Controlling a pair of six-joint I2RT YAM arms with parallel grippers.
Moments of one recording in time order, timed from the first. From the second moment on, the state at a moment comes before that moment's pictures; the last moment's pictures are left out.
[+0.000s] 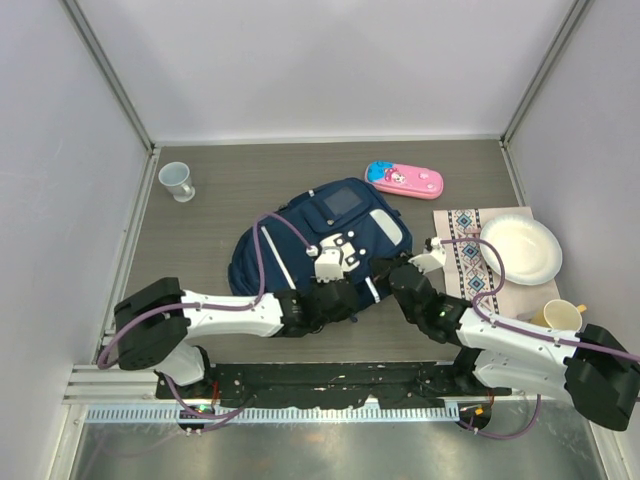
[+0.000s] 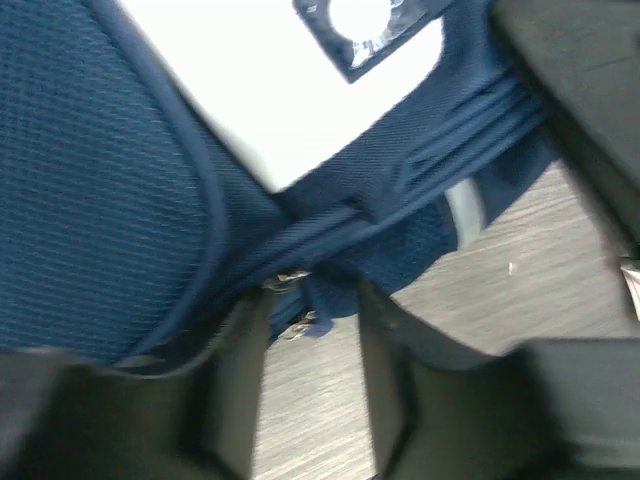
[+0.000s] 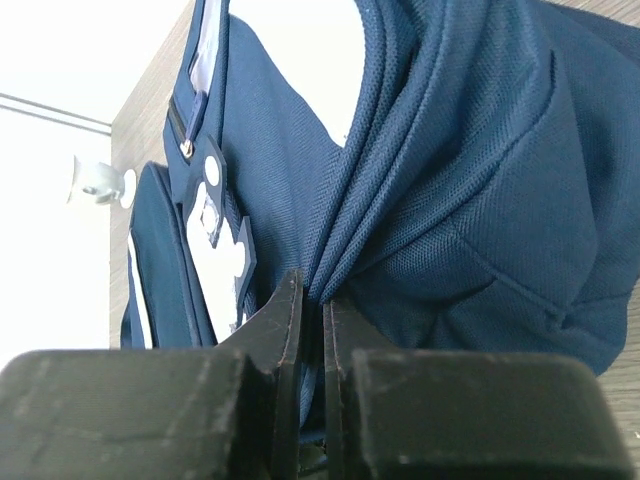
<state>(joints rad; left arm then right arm) -1.23 1.55 0.85 -0.11 -0.57 -0.95 0.90 0.99 0.38 0.16 0.65 1.18</state>
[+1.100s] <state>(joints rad) -1.24 1.47 0.81 -0.23 -0.77 -1.08 1.07 1.00 0.39 0.17 0.75 1.21</state>
